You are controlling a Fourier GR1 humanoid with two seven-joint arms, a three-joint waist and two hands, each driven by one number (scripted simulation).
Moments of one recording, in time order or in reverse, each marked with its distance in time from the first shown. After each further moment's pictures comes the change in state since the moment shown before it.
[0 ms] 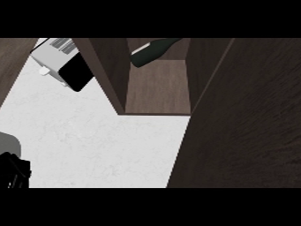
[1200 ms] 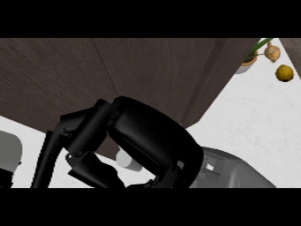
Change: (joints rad) left arm 0.094 -0.066 0.153 -0.017 -0.023 -0.174 0.037; right arm -0.896 0.298 0.063 0.520 -0.065 -0.523 0.120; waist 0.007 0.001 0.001
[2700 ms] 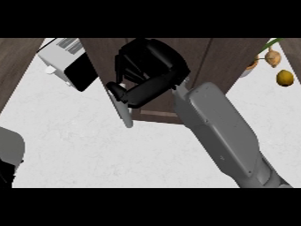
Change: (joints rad) left arm -0.054 -0.107 0.077 -0.003 -0.073 -0.073 0.125; right arm -0.126 -0.012 -0.237 0.692 -0.032 0.381 -0.366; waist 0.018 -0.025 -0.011
